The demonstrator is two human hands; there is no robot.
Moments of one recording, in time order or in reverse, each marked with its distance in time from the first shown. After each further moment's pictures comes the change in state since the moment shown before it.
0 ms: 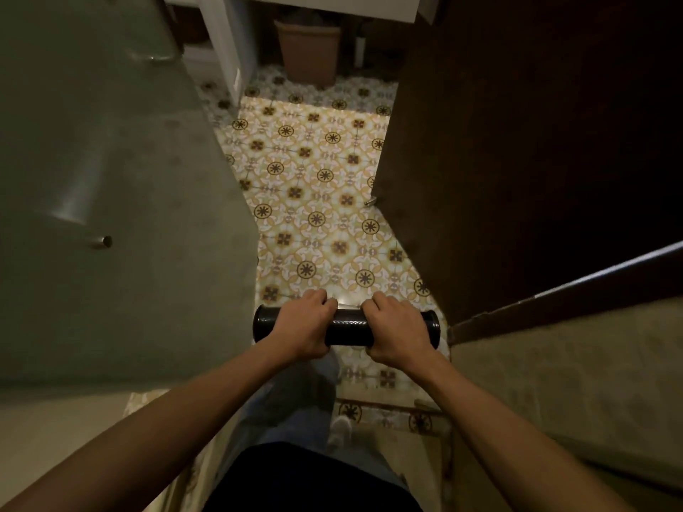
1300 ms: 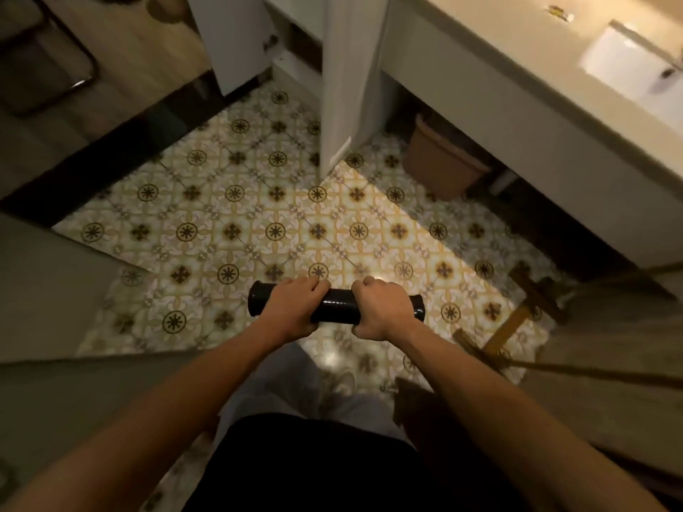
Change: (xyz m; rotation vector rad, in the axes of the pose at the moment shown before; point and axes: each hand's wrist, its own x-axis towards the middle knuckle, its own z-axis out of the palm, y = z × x) left_hand 0.575 -0.510 -0.230 -0.217 0.081 -0.538; right_hand 0.872 0.166 -0.307 -0.213 -0.197 -0.550
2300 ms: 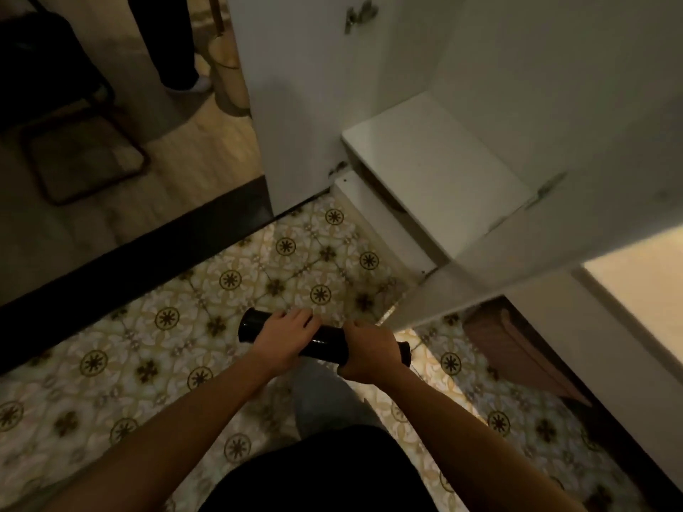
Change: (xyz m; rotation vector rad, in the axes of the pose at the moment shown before) left_hand 0.384 -0.493 -0.199 0.040 -0.059 -0.112; right_hand 0.616 0.024 -0.273 0.094 -0.002 -0.066
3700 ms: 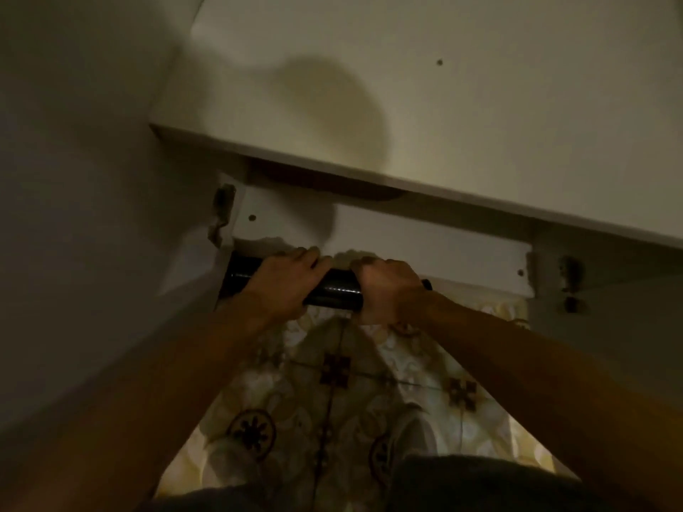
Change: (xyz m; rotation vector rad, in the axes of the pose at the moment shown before) left_hand 0.776 -0.339 0.219 0.297 0.070 0.720; right_hand 0.686 0.299 0.162 0.284 0.085 0.471
